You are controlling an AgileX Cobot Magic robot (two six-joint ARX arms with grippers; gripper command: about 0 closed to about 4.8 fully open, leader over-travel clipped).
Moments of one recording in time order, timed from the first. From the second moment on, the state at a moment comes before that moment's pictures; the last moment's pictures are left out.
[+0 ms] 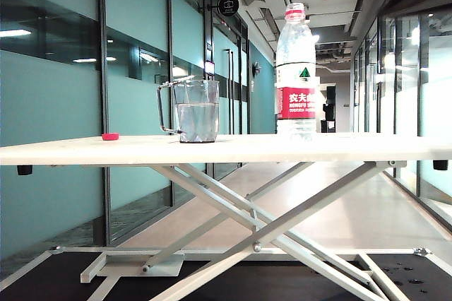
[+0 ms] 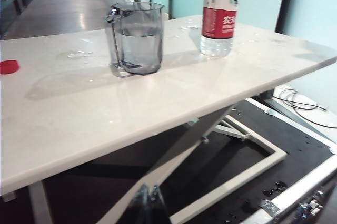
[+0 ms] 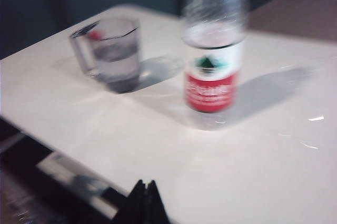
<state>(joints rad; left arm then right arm) 0.08 0.00 0.01 -0.05 0.68 0.05 0.16 0.79 0.52 0.06 -0.33 -0.05</state>
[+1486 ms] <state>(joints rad) 0.08 0.00 0.01 0.09 0.18 0.05 0.08 0.00 0.01 0.13 -0.02 -0.10</state>
